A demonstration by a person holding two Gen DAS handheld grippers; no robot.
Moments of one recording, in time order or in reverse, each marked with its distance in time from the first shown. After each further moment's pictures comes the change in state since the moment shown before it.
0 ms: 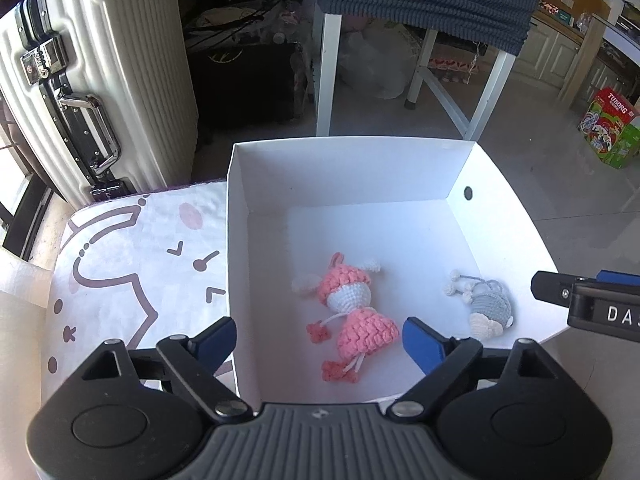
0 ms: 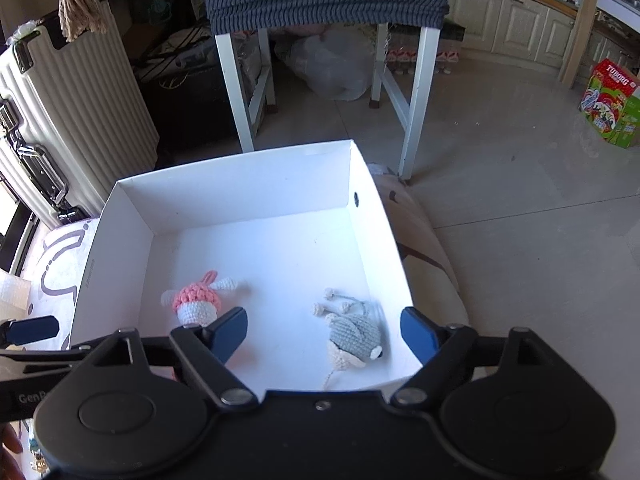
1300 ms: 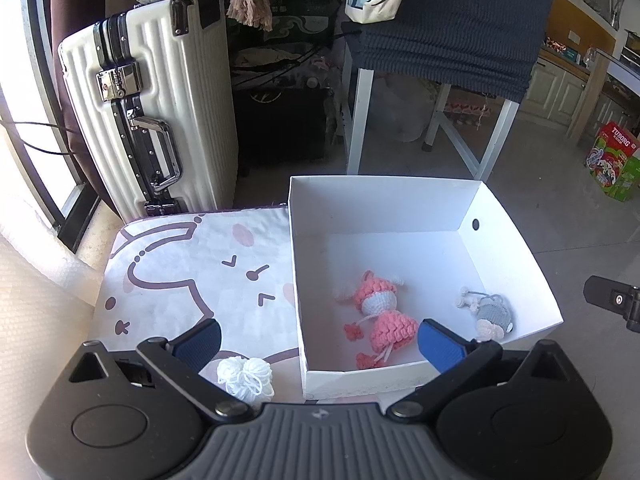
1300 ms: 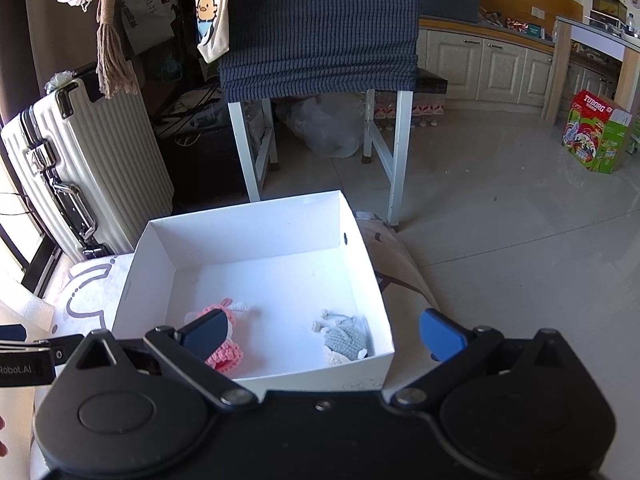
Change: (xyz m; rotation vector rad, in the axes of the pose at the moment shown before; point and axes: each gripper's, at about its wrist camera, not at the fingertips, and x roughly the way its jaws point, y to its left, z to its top) left arm -0.076 0.031 -0.031 -0.036 -0.127 0.051; right arm -0.078 -0.012 -0.036 0.037 -0.193 0.016
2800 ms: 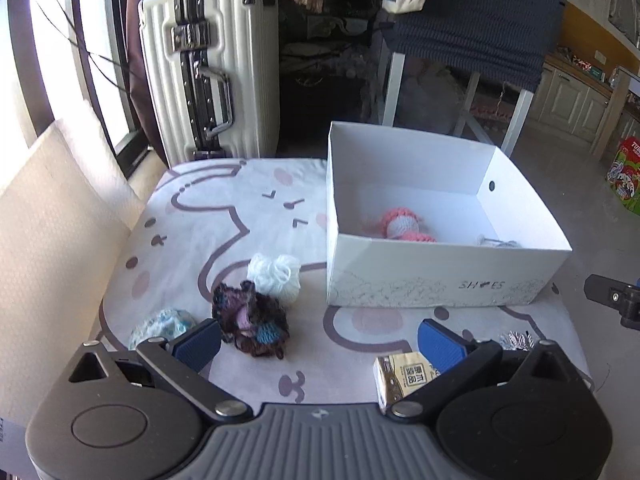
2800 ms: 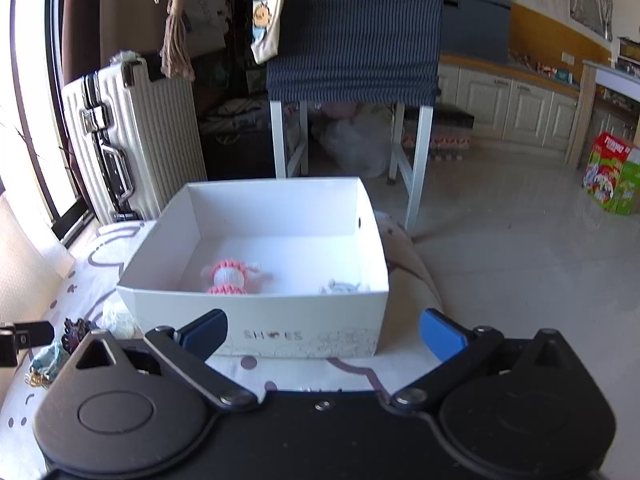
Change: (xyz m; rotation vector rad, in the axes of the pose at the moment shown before) left arm -0.035 0.005 -0.123 -0.106 -0.018 0.094; right arm -0.024 -0.018 -0.090 -0.136 -0.061 0.078
